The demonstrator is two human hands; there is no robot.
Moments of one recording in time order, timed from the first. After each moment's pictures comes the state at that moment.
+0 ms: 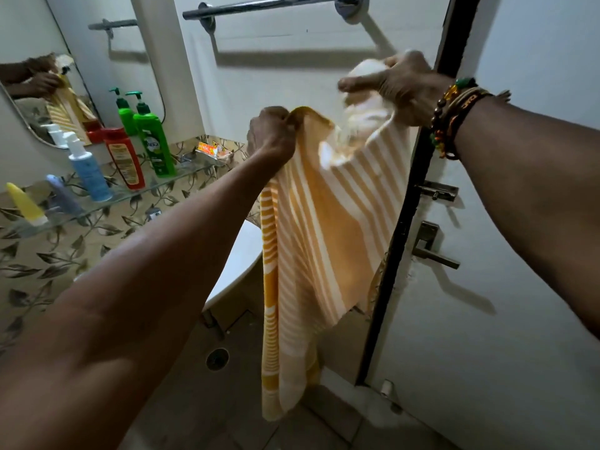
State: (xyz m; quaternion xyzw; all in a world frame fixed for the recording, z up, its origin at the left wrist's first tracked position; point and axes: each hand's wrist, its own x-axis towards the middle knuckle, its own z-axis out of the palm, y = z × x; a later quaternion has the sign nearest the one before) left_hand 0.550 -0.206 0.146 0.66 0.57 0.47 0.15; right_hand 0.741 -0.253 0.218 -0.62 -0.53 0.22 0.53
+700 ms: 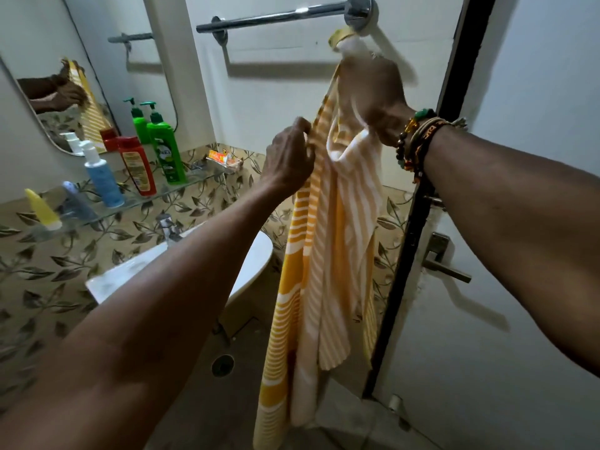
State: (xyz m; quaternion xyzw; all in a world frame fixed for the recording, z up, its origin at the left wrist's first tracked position) left_hand 0.551 -0.201 0.121 0.79 0.44 0.43 0.00; right_hand 0.701 -0.226 0.202 -0.56 -0.57 0.09 0.60
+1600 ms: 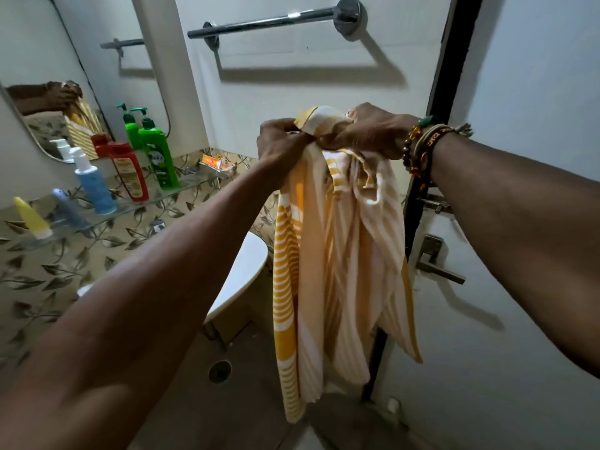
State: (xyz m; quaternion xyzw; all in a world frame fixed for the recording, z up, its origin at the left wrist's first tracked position) left_hand 0.563 -0.202 0.146 0.63 0.44 0.54 0.33; right_hand 0.728 -0.237 0.191 -0.65 -0.66 0.21 0.31
